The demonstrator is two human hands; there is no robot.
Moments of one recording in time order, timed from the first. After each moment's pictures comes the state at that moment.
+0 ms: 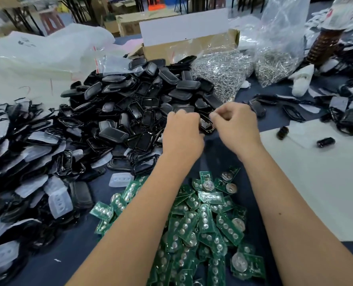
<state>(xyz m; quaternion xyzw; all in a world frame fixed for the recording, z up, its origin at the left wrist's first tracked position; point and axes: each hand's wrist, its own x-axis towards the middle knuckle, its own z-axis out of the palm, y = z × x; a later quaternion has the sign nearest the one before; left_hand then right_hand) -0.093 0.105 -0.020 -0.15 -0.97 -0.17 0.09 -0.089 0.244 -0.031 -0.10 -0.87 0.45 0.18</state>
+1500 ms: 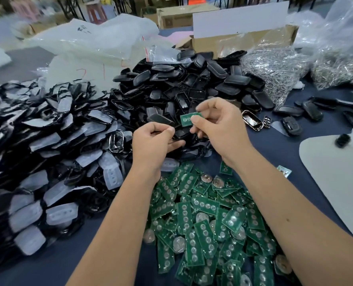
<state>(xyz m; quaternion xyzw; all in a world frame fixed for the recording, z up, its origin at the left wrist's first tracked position) -0.057 -0.033 -0.035 0.16 -0.67 -0.72 0.08 -0.087 0.127 -0.037 0.10 -0.69 0.71 0.07</state>
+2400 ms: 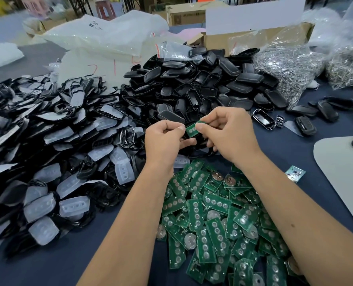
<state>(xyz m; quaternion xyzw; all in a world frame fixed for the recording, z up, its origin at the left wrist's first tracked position) -0.055 -0.033 -0.039 0.16 -0.67 -0.72 0.07 -0.078 0.119 -0.040 0.07 -0.81 0.58 0.10</state>
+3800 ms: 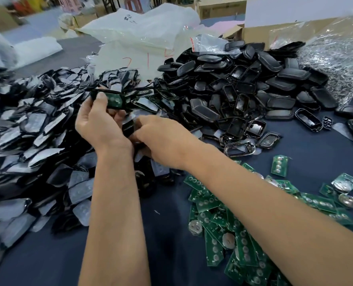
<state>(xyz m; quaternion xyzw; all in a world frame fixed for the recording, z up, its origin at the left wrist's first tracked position) -0.046 -0.164 0.014 0.26 -0.43 -0.76 0.42 -0.064 -0.047 -0.004 0.50 -0.85 0.15 0.07</state>
